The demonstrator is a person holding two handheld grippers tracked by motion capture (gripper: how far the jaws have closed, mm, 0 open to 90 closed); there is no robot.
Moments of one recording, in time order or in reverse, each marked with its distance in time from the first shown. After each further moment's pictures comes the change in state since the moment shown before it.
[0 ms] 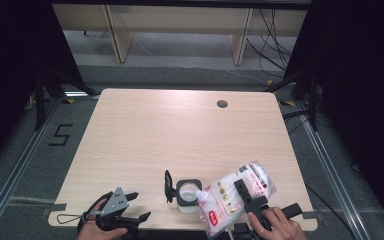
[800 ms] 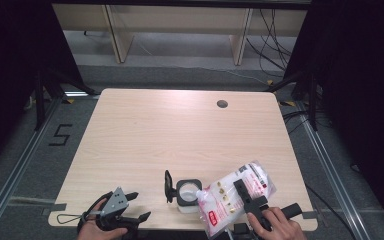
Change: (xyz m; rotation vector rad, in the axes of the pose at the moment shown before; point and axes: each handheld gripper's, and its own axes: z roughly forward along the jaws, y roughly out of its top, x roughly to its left) left arm 0.000 0.000 0.000 0.000 0.000 0.000; right arm -0.001 0.001 -0.001 0.006 -0.002 -0.006
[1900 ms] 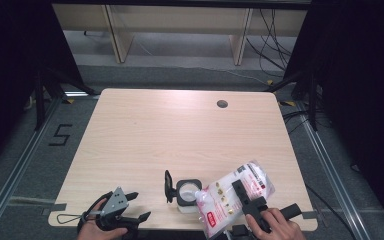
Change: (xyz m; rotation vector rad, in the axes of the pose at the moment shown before) left arm 0.000 0.000 0.000 -0.002 0.001 -0.003; right arm -0.007 0.003 -0.002 -0.021 -0.026 -0.066
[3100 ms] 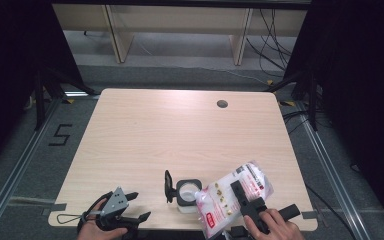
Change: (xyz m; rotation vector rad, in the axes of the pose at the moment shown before) left arm 0.000 0.000 0.000 0.000 0.000 -0.001; right arm 0.001 0.004 -0.002 0.020 0.003 0.010
